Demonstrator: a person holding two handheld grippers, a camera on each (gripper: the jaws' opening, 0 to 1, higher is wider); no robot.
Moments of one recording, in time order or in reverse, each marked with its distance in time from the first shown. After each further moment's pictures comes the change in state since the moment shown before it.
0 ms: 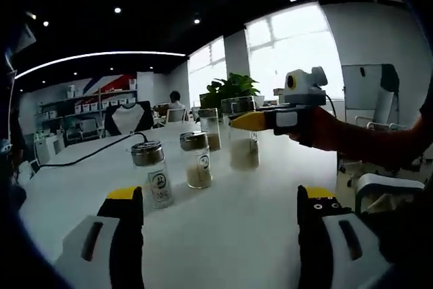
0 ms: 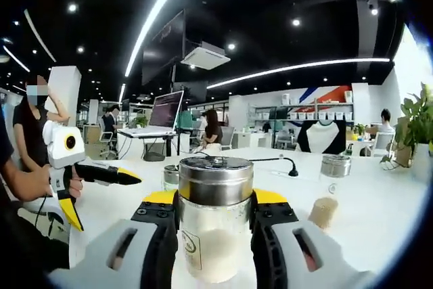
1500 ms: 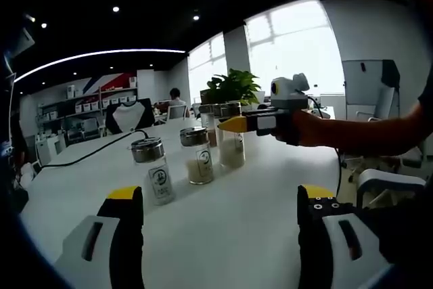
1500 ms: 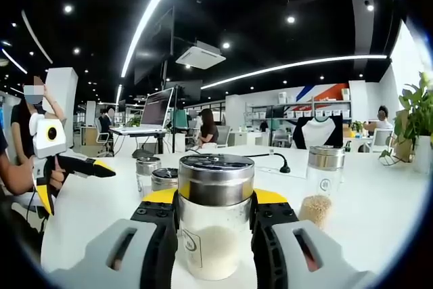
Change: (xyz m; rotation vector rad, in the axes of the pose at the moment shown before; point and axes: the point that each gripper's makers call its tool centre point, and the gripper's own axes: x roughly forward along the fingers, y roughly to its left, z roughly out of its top) left arm 0.000 -0.001 -0.005 0.014 0.027 0.004; right arm 0.013 -0.034 -0.018 0.022 -0.008 -0.007
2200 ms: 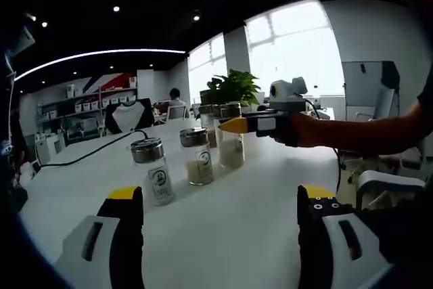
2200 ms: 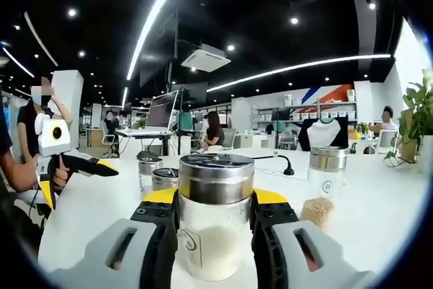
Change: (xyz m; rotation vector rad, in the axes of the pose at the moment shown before) left arm 0.001 0.000 0.002 -0.006 -0.006 -0.003; right arm 0.000 -0.003 -0.001 -0.032 -0.015 0.038
